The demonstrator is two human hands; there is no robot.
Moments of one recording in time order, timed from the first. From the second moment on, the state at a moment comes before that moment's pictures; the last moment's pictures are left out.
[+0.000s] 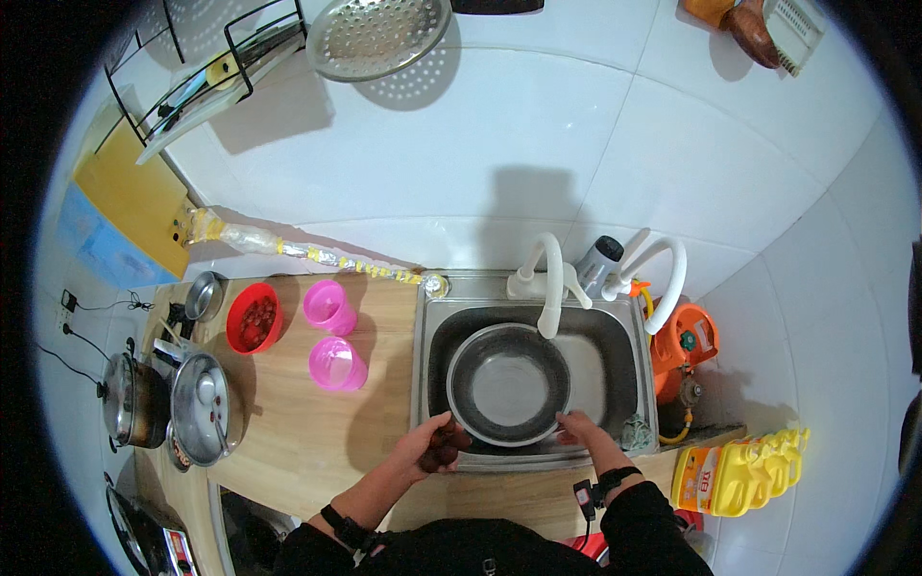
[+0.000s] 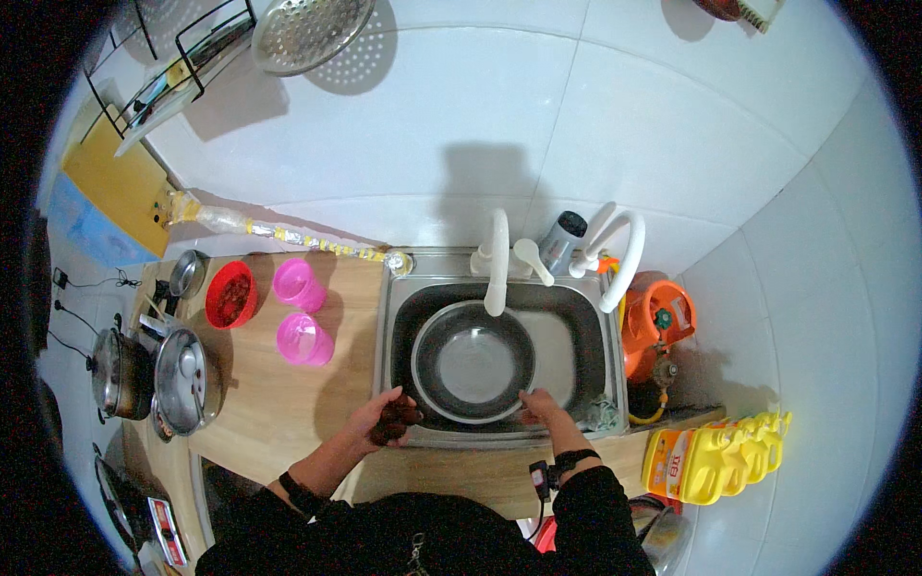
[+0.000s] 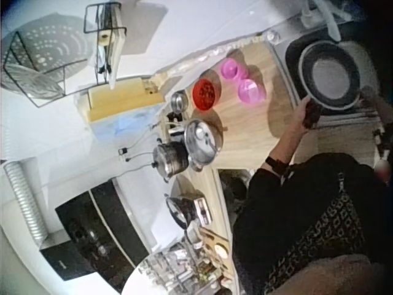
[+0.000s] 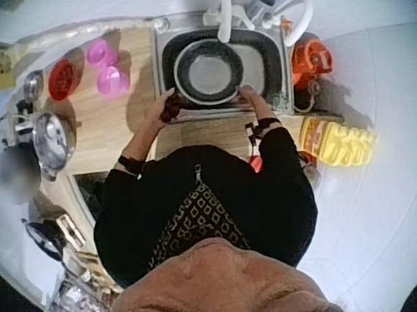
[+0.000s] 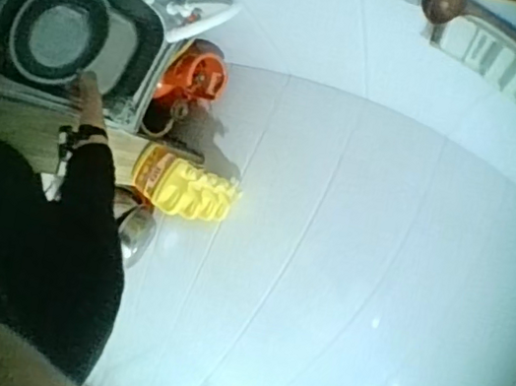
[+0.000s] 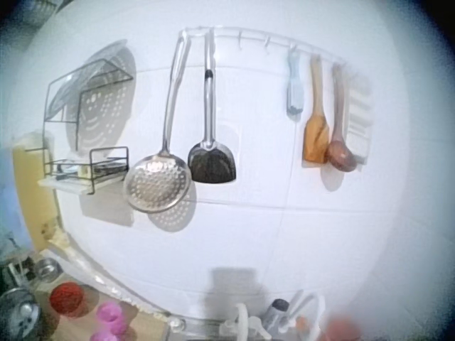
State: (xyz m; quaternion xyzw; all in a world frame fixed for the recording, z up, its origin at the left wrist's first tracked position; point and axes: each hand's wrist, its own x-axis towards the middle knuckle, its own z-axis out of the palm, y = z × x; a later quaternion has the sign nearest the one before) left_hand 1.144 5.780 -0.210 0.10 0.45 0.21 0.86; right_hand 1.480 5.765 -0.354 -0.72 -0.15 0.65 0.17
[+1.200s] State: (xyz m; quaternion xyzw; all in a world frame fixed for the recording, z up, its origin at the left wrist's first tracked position) left_hand 1.162 5.774 -0.157 0.15 0.41 0.27 0.86; right_hand 1.424 5.774 -0.192 -0.75 -0.65 0.03 0.12
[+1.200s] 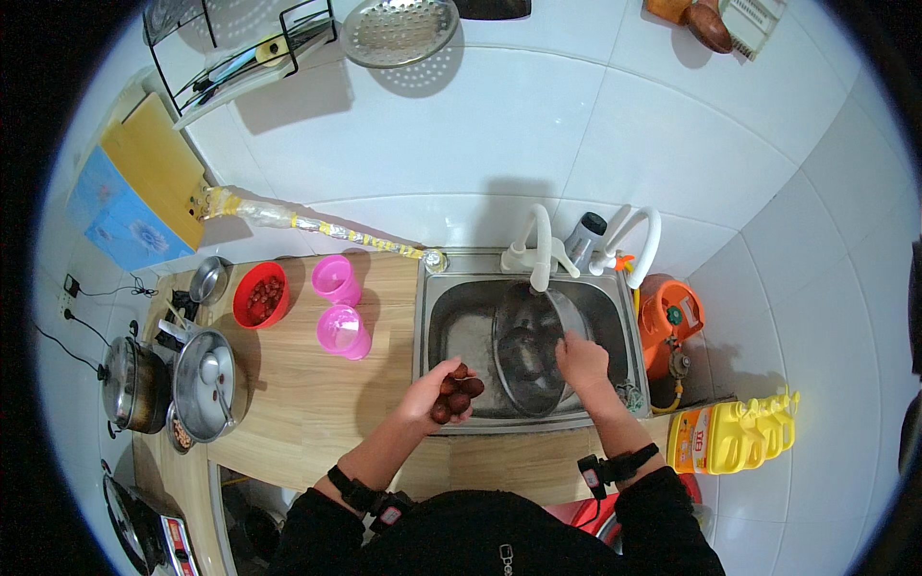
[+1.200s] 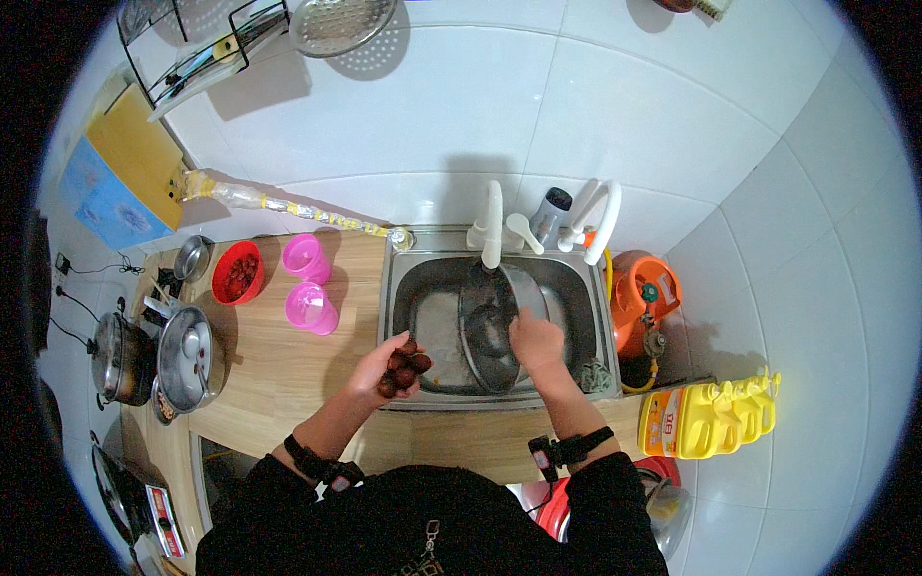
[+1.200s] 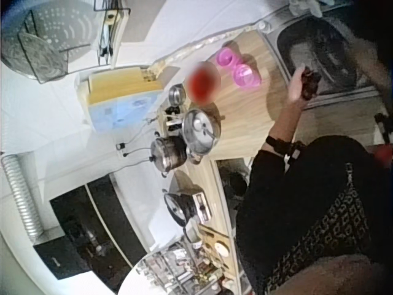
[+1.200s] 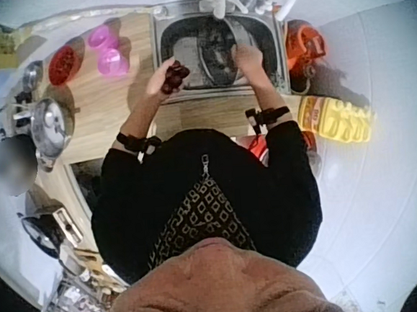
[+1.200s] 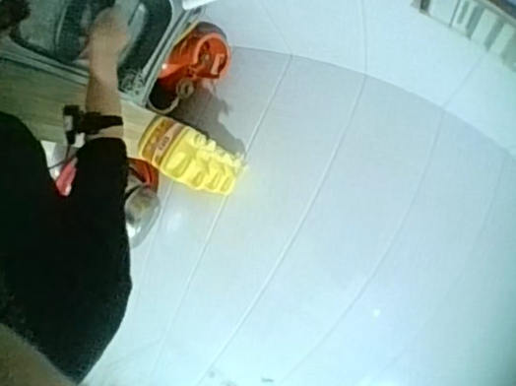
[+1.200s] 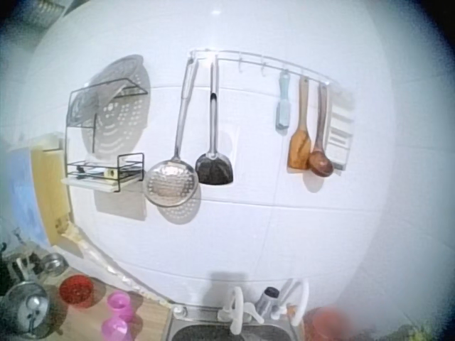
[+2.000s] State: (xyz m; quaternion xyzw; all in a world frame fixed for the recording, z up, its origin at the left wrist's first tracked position) left_hand 1.226 5.836 -0.179 0.13 0.44 0.28 0.85; right_hand 1.481 5.779 -0.306 -0.82 -0.51 0.26 0.02
